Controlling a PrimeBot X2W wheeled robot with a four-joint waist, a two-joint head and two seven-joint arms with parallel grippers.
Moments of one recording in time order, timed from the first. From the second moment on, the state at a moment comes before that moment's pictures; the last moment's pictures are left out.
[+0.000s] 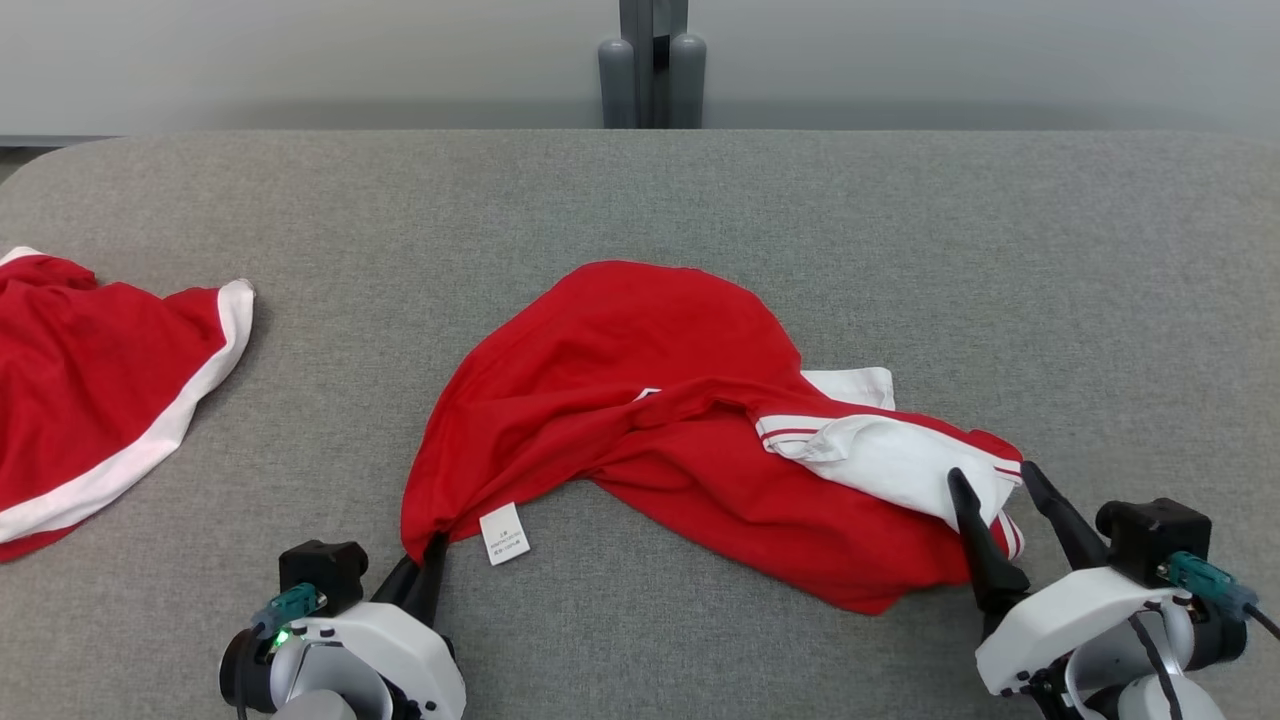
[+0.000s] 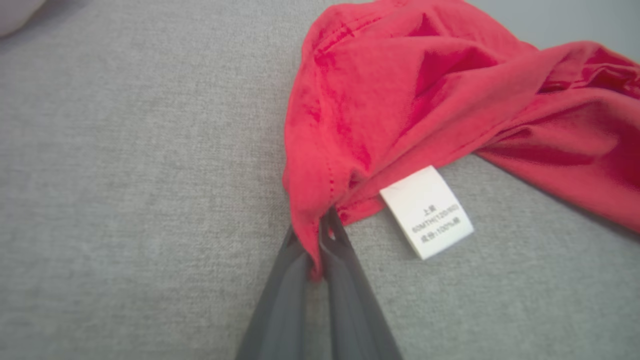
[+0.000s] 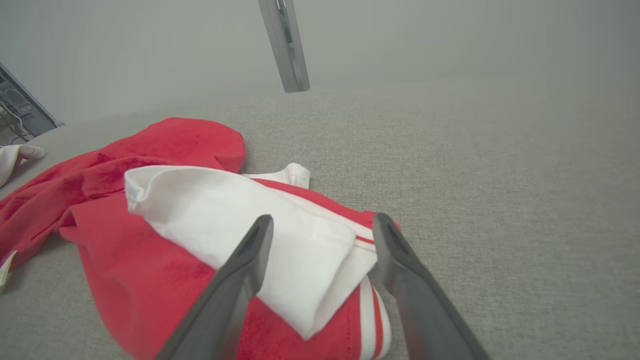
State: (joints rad) left arm -0.28 0.23 -0.56 0.61 -0.70 0.06 -0.19; right arm -0.08 -0.05 0.05 0.17 0.23 0.13 0.01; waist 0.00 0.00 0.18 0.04
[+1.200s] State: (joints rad) left arm -0.36 0.38 -0.36 0.05 -0.69 0.20 -0.22; right arm -0.35 -0.15 0.02 0.03 0.20 0.13 -0.18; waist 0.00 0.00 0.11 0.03
